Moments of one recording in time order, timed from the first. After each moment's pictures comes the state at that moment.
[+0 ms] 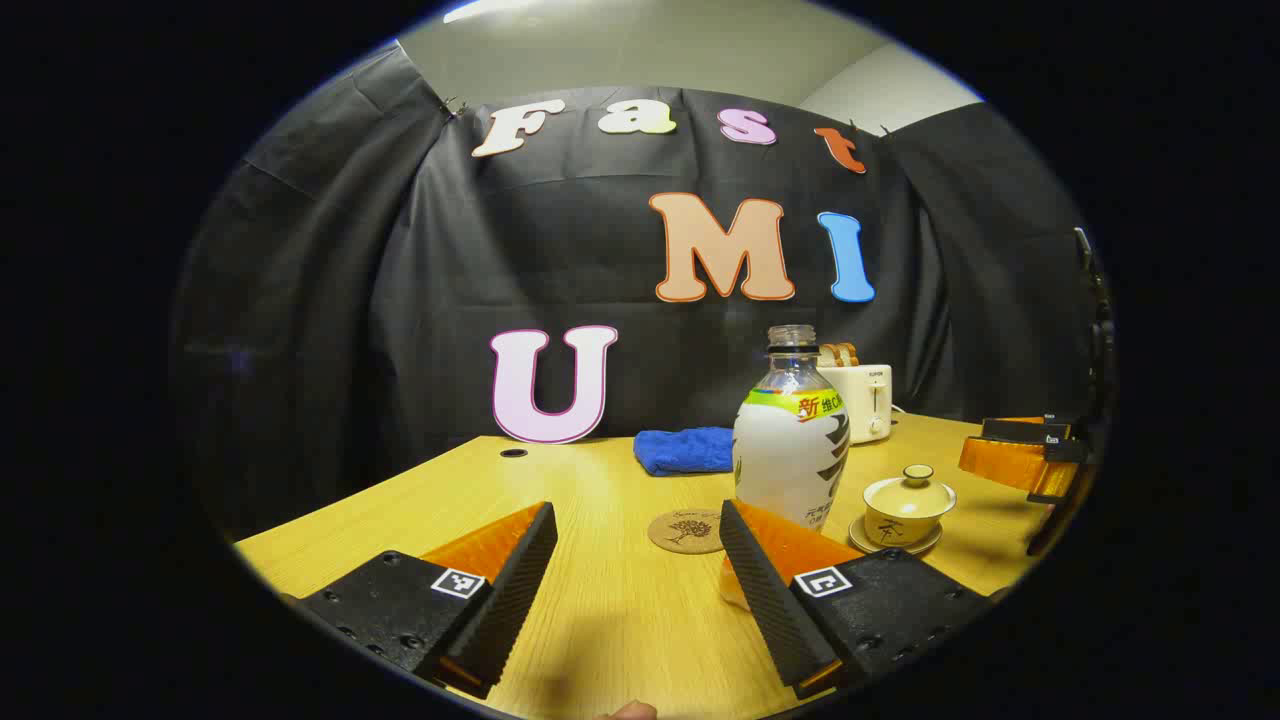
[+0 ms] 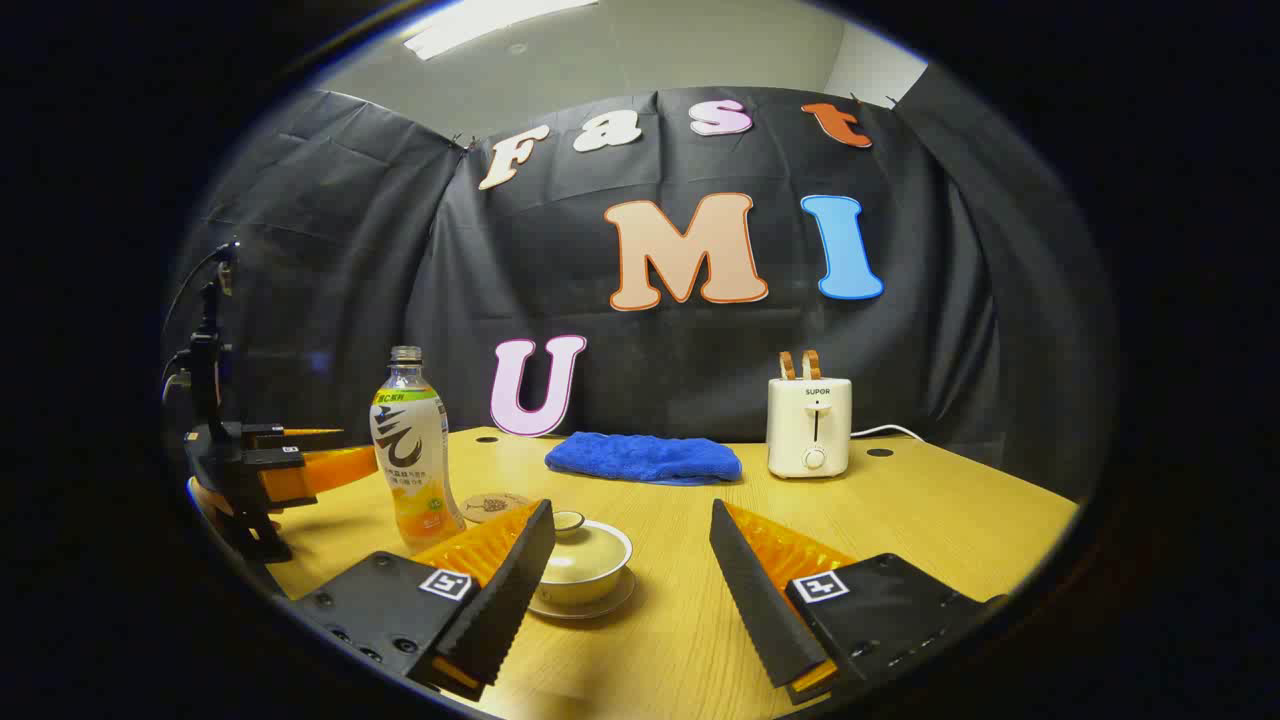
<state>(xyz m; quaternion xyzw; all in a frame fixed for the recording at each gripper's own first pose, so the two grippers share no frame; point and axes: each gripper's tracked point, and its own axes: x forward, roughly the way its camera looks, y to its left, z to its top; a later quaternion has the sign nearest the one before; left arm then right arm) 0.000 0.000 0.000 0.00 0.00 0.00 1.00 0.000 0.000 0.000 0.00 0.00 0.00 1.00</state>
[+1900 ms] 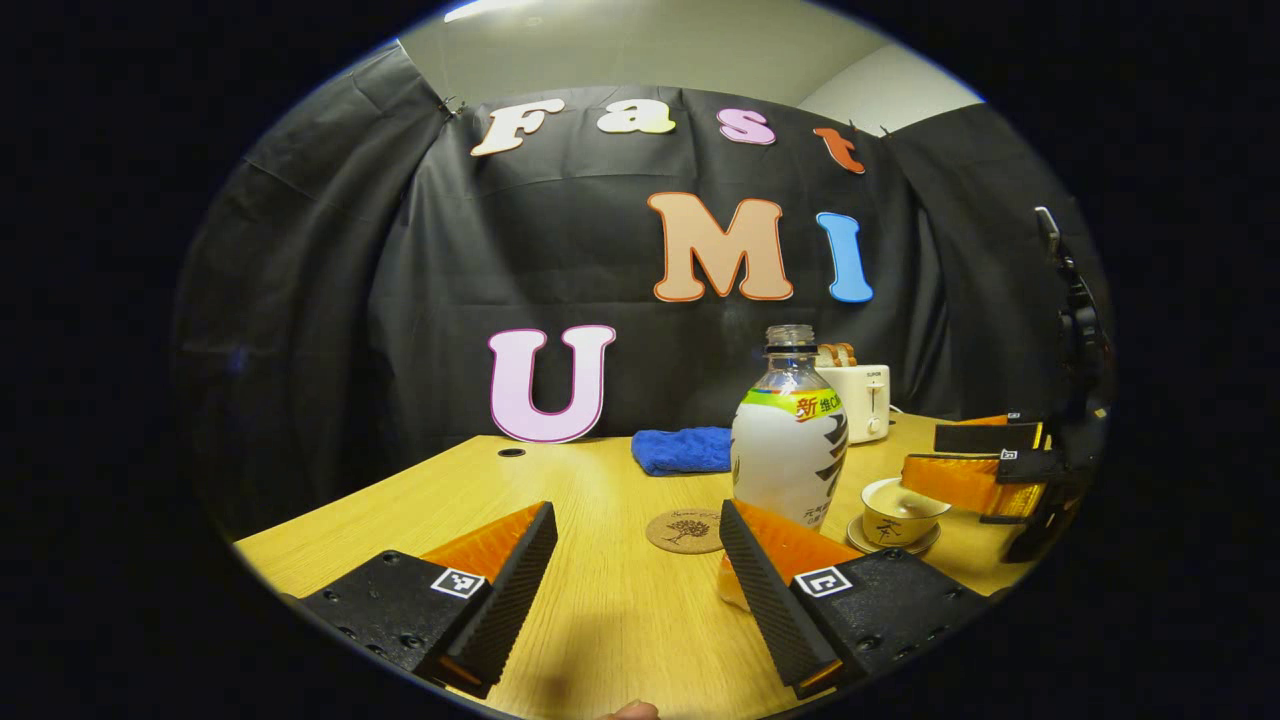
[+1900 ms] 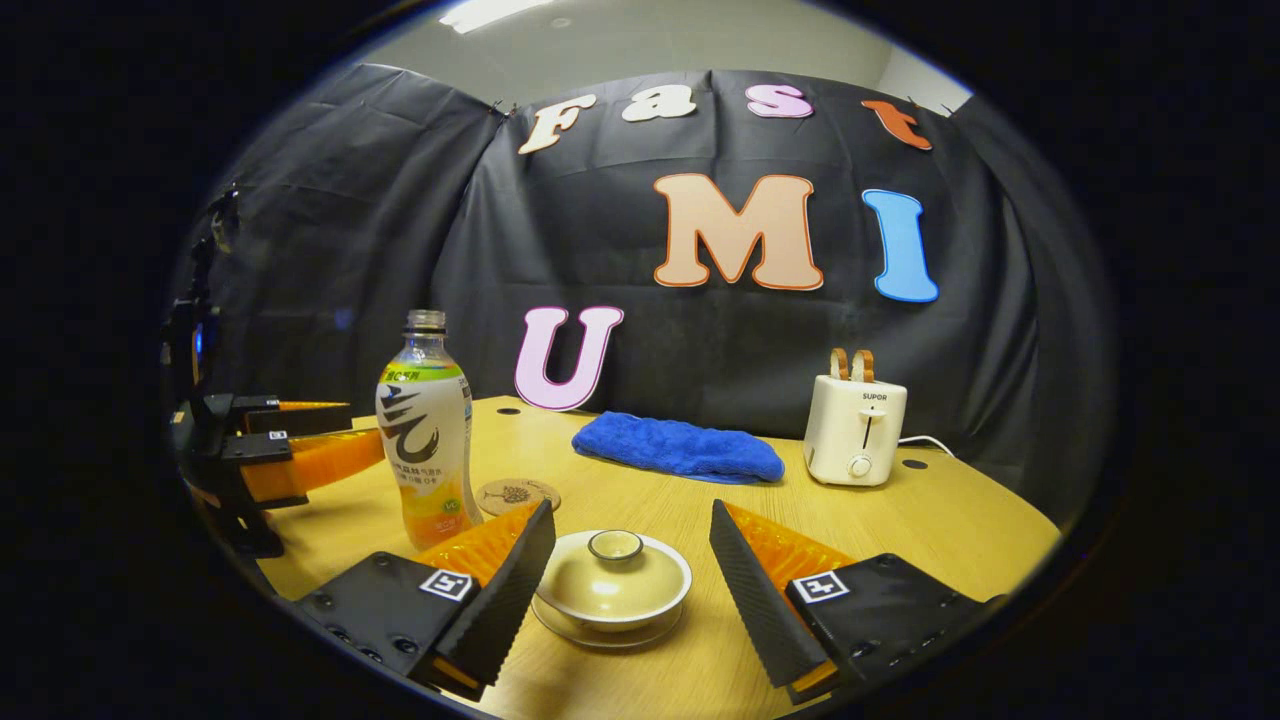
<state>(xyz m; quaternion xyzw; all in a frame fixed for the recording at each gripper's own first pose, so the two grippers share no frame) 0.001 -0.004 -0.001 0.00 0.00 -0.01 1.00 0.039 0.047 -0.011 -0.06 0.04 0.04 1.00</state>
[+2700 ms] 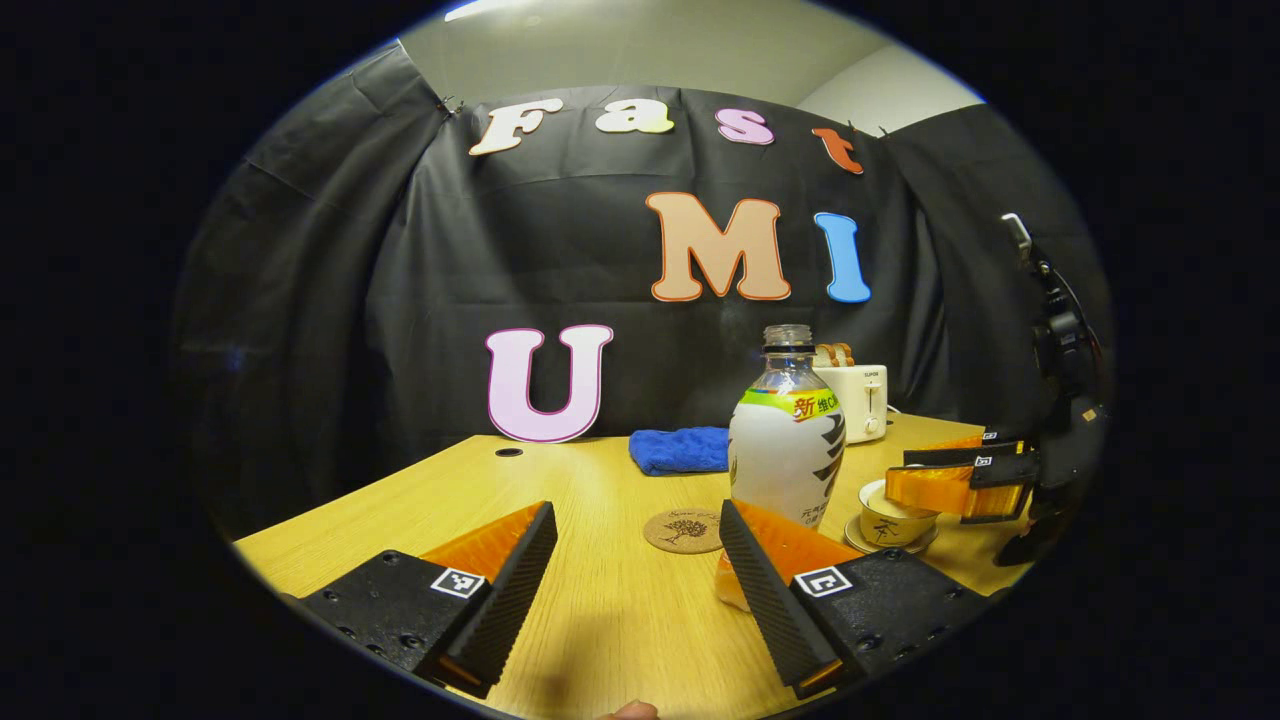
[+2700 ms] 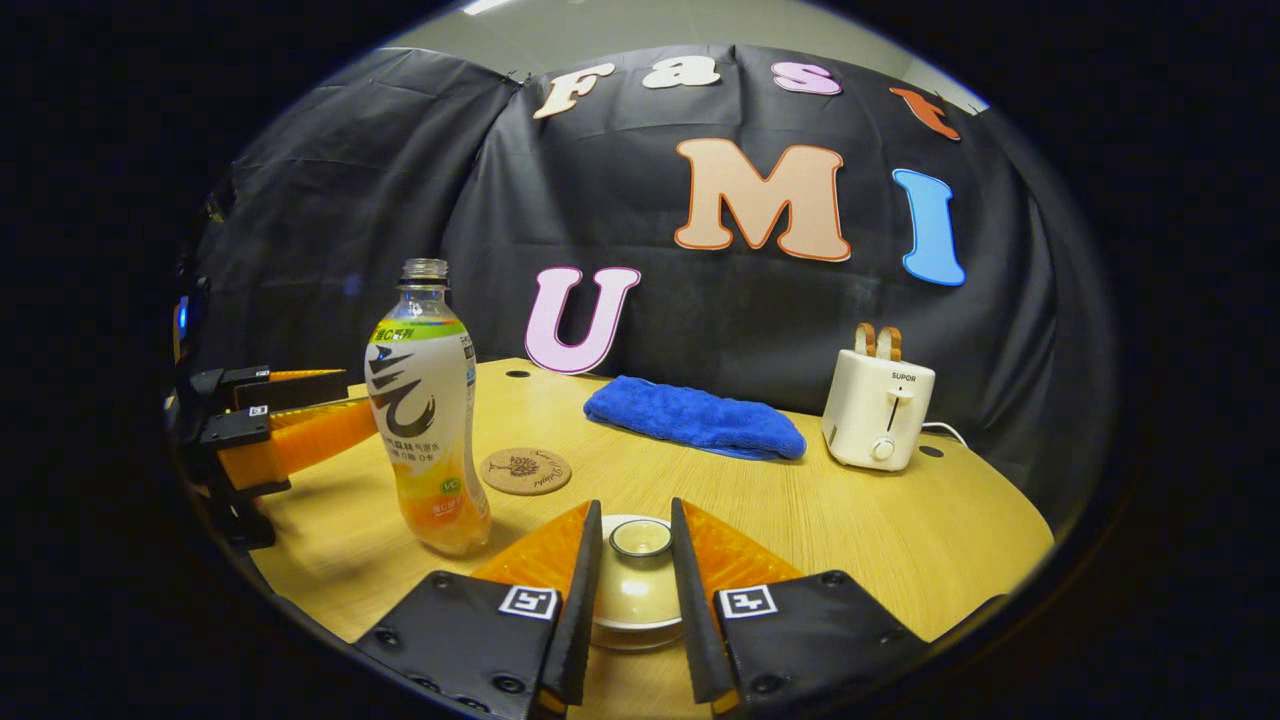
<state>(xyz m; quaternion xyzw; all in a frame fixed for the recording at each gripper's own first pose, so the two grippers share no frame) 0.001 -0.003 -0.002 0.00 0.00 -0.01 1.00 0.050 0.057 -0.033 -0.07 0.10 0.05 0.99</state>
